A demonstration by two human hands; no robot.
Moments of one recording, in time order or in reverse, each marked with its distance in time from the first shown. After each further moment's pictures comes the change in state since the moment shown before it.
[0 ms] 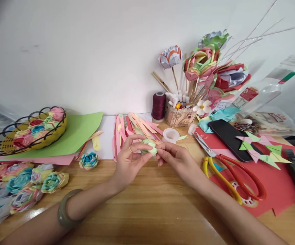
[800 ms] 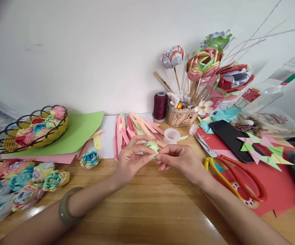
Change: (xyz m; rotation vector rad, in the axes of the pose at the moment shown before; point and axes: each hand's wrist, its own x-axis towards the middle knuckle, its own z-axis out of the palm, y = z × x) left_hand 0.004 0.000 -0.003 -0.131 -0.088 -0.013; right_hand 0.001 0.000 -0.004 0.159 0.028 0.176
